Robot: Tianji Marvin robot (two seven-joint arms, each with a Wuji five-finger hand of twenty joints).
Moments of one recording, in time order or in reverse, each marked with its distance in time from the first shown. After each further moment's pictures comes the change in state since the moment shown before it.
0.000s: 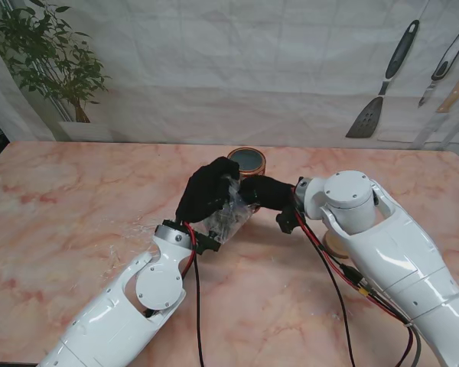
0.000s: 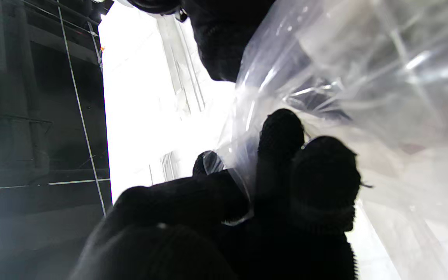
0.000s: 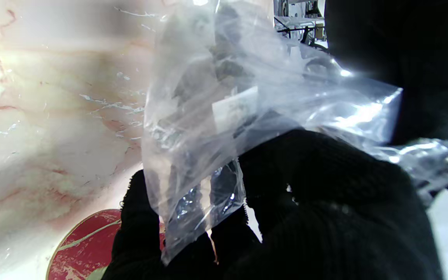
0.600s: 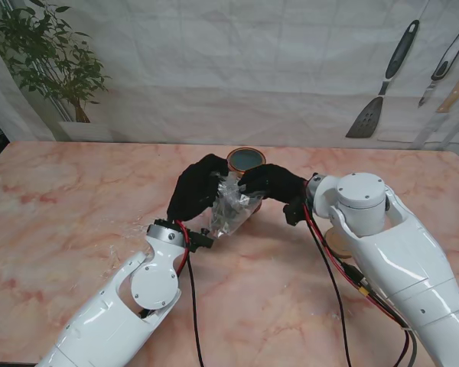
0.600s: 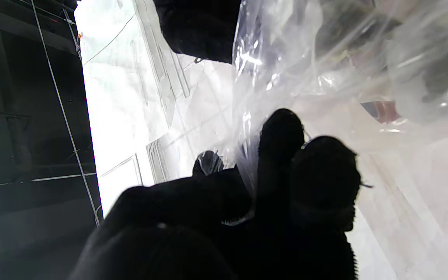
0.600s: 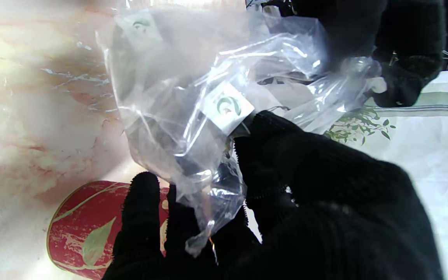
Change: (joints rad) left arm 0.028 0.004 -0.040 -0.029 0.015 0.055 0.017; right arm -0.072 -0.022 0.114 -0.047 0.067 0.037 -0.107; left_hand 0.000 0.000 0.000 0.000 0.000 0.000 0.000 0.000 -0.001 0.000 0.000 0.000 0.000 0.000 -0.002 0.000 0.000 0.000 0.000 0.000; right_hand -0.004 0.003 0.022 0.000 -0.015 0.011 0.002 0.047 -0.024 -0.001 -0.027 -0.049 -0.031 -0.010 -0.029 -0.049 -0.010 -0.009 -0.053 0.010
